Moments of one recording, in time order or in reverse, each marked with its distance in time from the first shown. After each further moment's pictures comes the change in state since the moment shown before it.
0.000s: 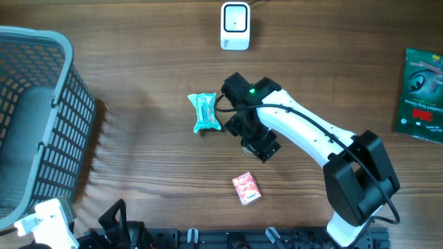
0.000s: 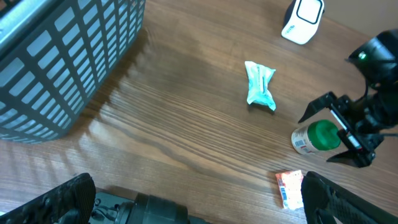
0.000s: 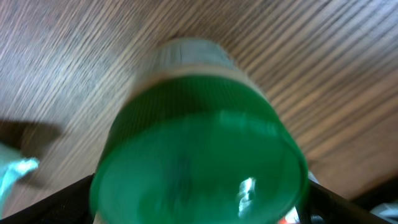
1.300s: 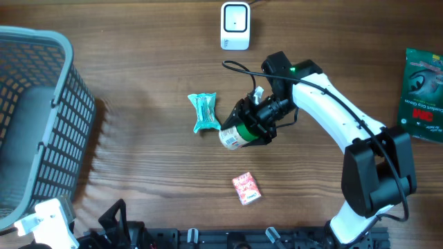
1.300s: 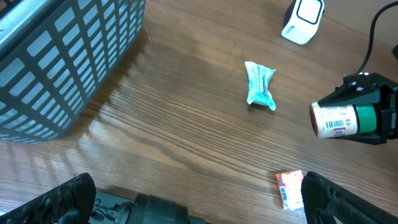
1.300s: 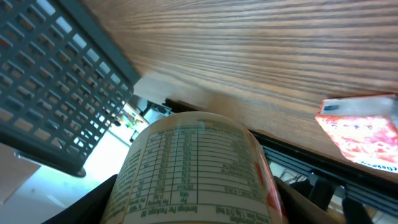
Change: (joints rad) left arm 0.000 0.000 0.000 0.000 0.000 0.000; right arm -0.252 -0.017 0.008 -0.003 -0.831 -0.812
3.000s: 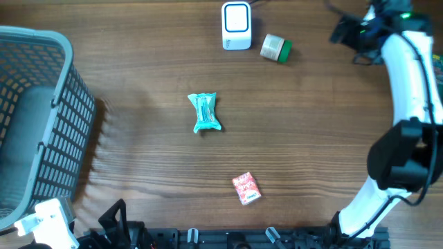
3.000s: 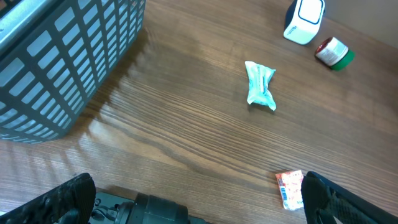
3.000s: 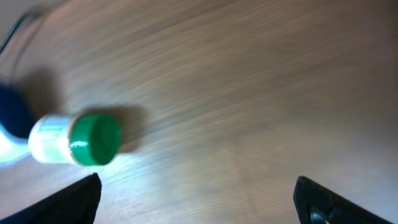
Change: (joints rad) left arm 0.000 0.000 -0.001 0.000 0.000 0.000; right arm -0.503 0.127 0.472 0.198 0.891 -0.349
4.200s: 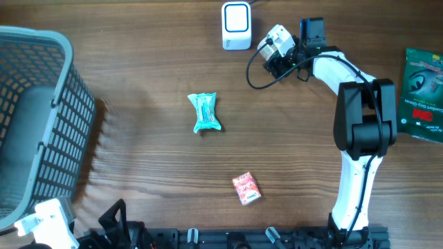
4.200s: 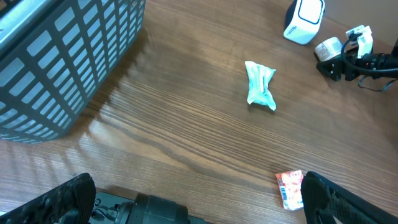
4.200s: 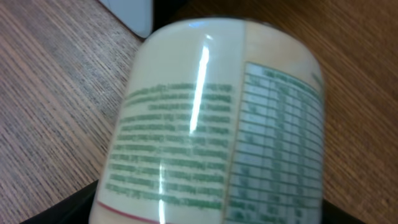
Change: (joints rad) left arm 0.000 0.000 0.000 0.000 0.000 0.000; right arm 0.209 0.319 -0.234 0.672 -0.318 -0.911
